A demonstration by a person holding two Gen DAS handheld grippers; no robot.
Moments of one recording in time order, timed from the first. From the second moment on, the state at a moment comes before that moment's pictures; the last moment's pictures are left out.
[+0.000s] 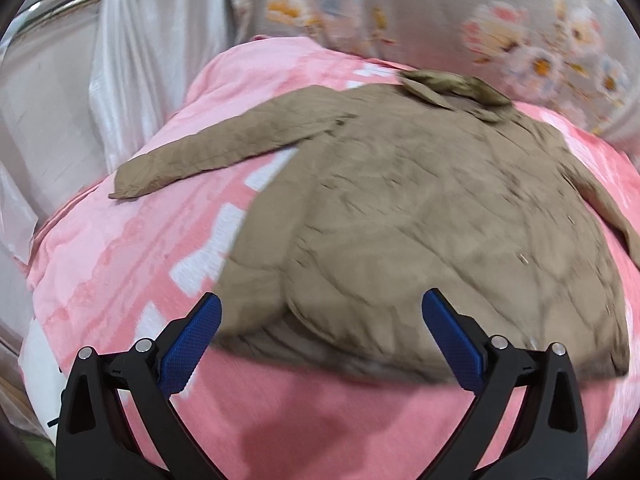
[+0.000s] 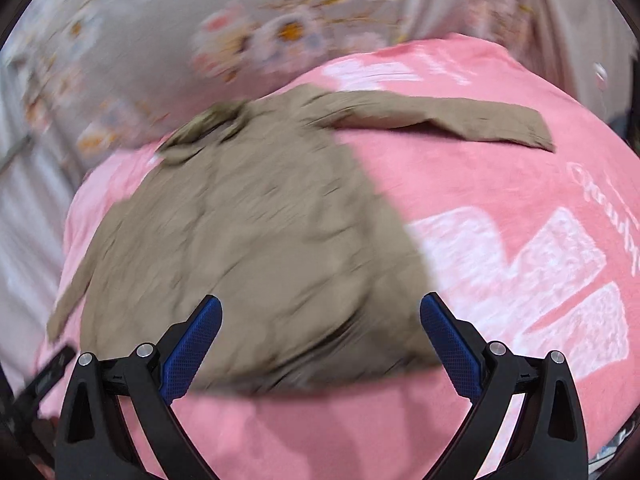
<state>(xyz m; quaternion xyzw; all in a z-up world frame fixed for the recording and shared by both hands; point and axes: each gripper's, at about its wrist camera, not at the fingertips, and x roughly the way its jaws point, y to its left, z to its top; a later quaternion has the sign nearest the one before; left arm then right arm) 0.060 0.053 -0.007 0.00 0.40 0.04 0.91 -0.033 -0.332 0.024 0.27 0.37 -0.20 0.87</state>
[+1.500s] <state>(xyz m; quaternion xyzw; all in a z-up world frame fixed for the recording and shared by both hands) 0.178 0.133 -0.066 -0.04 0.45 0.15 0.88 0.272 -0.182 0.050 0.03 0.34 0.07 0.94</state>
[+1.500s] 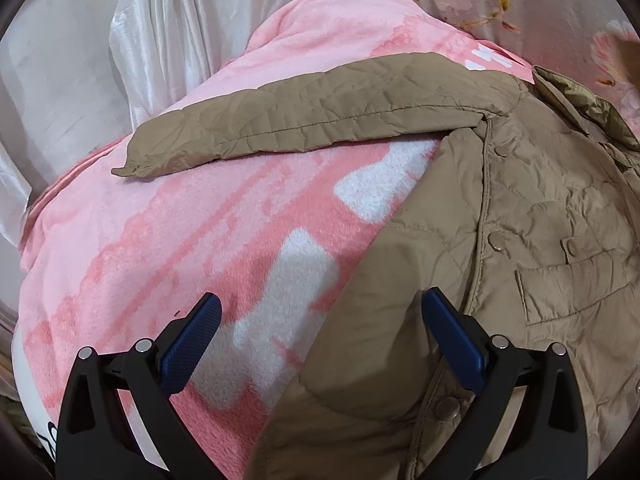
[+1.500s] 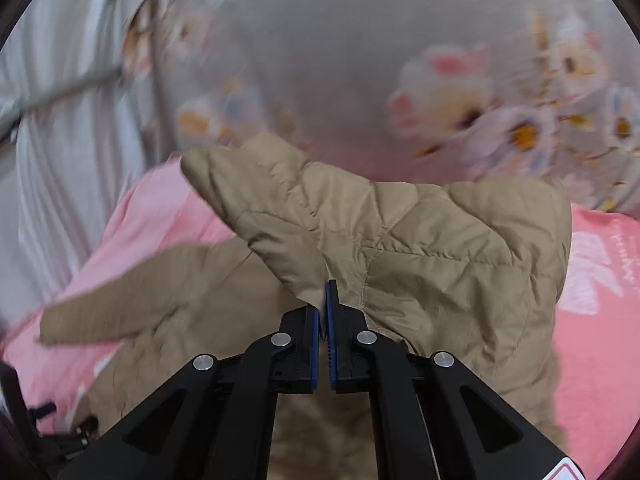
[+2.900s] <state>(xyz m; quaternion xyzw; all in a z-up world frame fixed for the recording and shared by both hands) 0.309 0.010 -0.051 -0.05 0.48 -0.06 0.87 0.252 -0.387 -0.004 0.25 0.35 -0.13 0.89</state>
